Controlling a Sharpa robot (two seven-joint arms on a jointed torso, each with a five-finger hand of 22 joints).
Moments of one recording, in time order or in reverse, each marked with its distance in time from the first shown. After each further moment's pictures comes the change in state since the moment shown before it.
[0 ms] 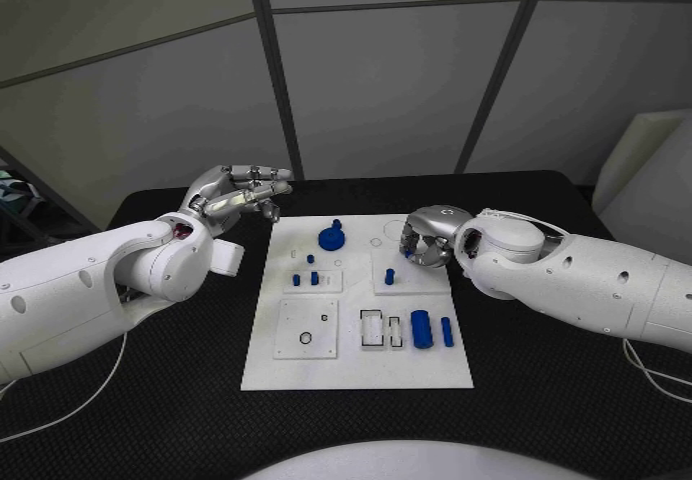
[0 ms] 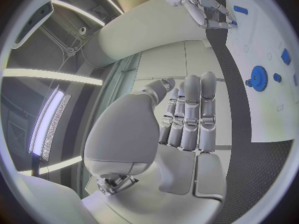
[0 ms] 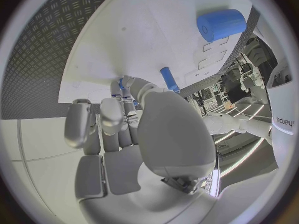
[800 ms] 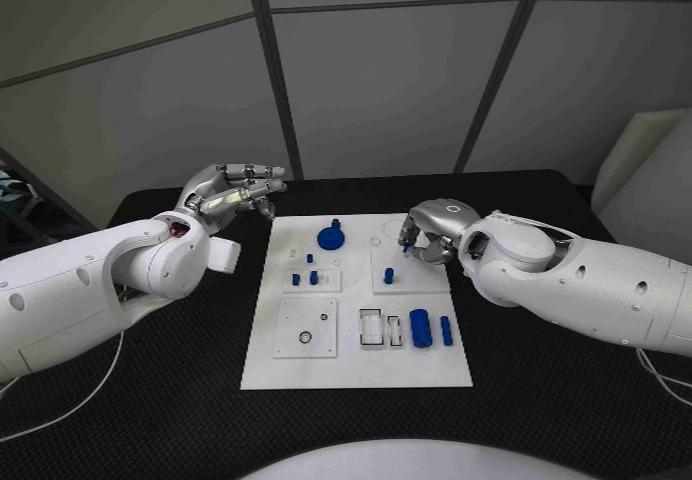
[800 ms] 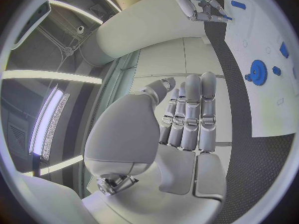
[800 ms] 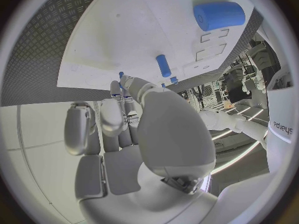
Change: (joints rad) left arm 0.000 0.000 0.000 -0.016 0.010 -0.016 0.000; left_hand 0.004 0.004 -0.008 -0.008 0.000 -0.022 0.022 0.000 -0.007 -0.032 0.021 0.000 -0.001 -0.016 0.016 -0.008 -0.013 0.000 -0.011 0.004 -0.012 -0.002; right arm -0.005 -0.052 0.000 0.098 -0.046 -0.122 -0.046; right_hand 0.005 0.021 0.032 -0.027 -0.021 0.025 -0.003 0.007 0.009 0.027 -0.005 -0.001 0.011 0.000 0.000 0.035 0.019 -0.015 0.029 -0.007 0.047 0.024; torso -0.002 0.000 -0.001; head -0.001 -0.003
